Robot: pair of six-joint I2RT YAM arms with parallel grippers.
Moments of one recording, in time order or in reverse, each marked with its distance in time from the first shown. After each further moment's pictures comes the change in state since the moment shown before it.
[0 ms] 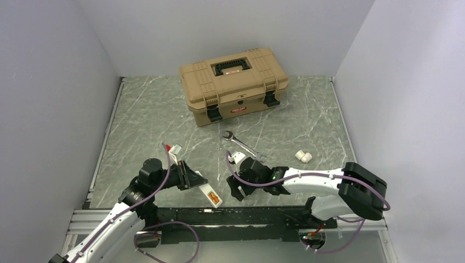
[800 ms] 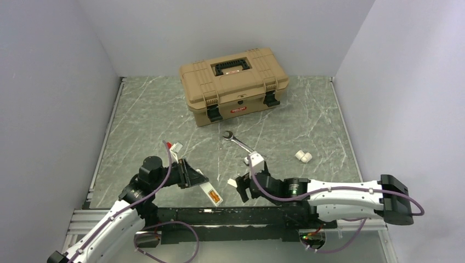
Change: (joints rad) left arm 0.000 0.046 0.031 0.022 0.020 0.027; right arm 0.253 -0.385 -0.042 -0.202 0.513 0.256
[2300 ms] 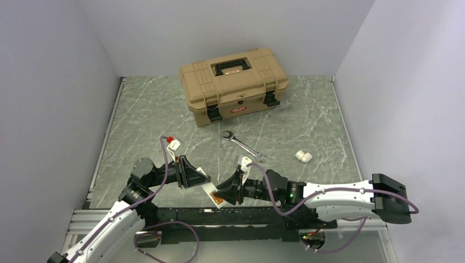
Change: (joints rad) left arm -0.003 -0.014 -0.006 0.356 0.219 -0.096; right arm 0.003 0.073 -0.105 0.818 -0.509 -0.252
